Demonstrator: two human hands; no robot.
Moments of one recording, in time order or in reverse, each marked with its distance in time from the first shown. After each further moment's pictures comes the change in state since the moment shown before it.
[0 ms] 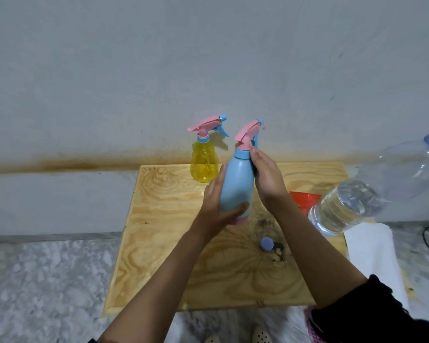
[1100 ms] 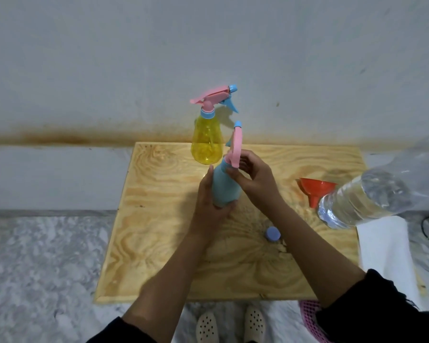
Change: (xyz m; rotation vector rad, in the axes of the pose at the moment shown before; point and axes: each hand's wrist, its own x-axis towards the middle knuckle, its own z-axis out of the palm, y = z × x) left_hand -0.024 -0.088 0.028 0.002 0.207 -0.120; right_hand 0.000 0.068 -0.003 -0.503 -0.090 -0.203
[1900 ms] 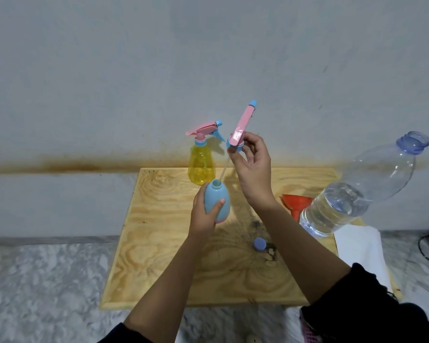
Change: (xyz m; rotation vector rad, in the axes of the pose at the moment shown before) left_hand 0.005 0.053 -0.008 -0.234 0.007 -0.303; right_hand 0.004 -0.096 -0.018 0.438 0.267 -0.064
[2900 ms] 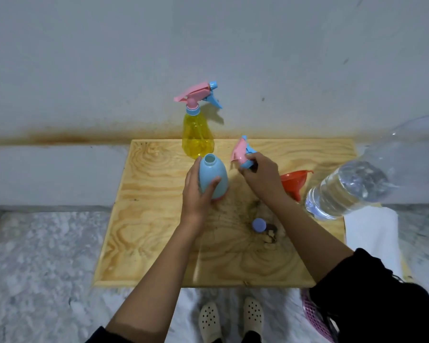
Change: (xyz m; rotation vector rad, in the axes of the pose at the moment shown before) left_hand -0.001 0.004 0.008 0.158 0.102 0.025; right_hand 0.006 0.103 -0.076 -0.894 -0.155 0.226
